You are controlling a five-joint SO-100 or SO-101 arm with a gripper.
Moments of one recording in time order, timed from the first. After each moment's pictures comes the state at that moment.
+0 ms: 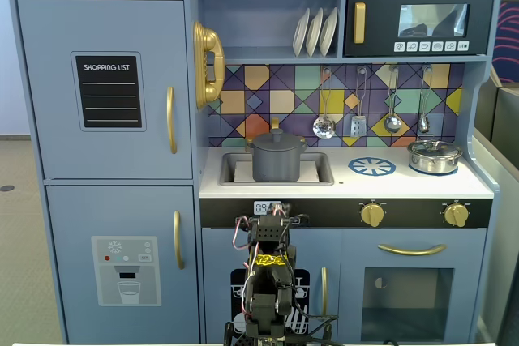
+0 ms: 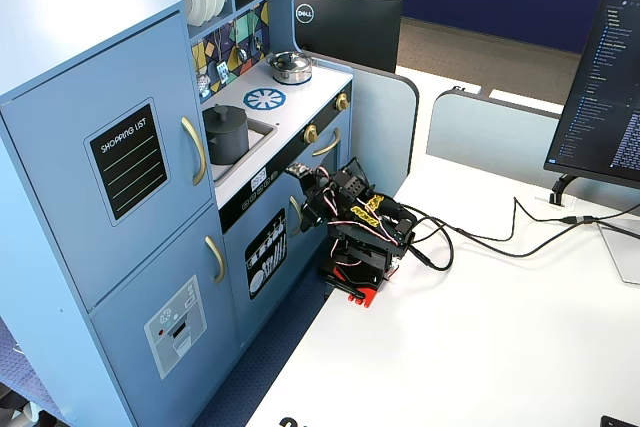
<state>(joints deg) 3.0 182.2 160.8 78.8 -87.1</state>
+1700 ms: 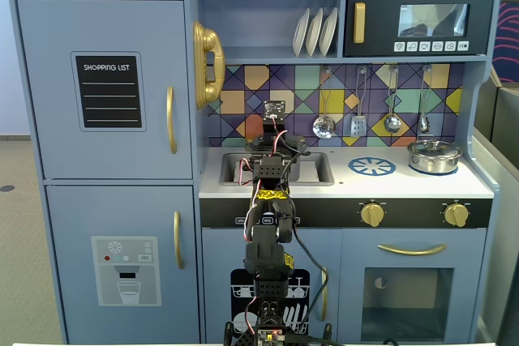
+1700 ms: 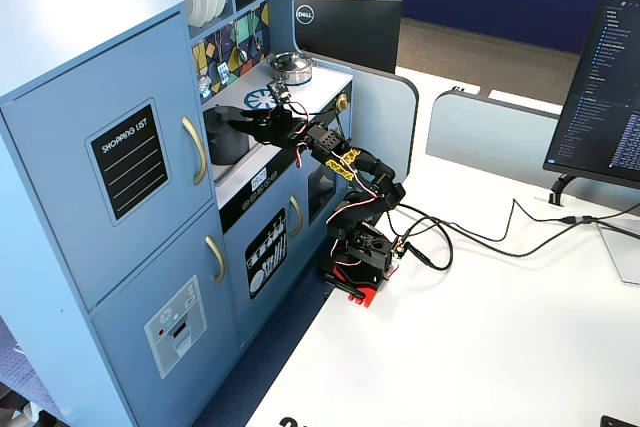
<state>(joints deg) 3.3 137.5 118.3 17.3 -92.7</state>
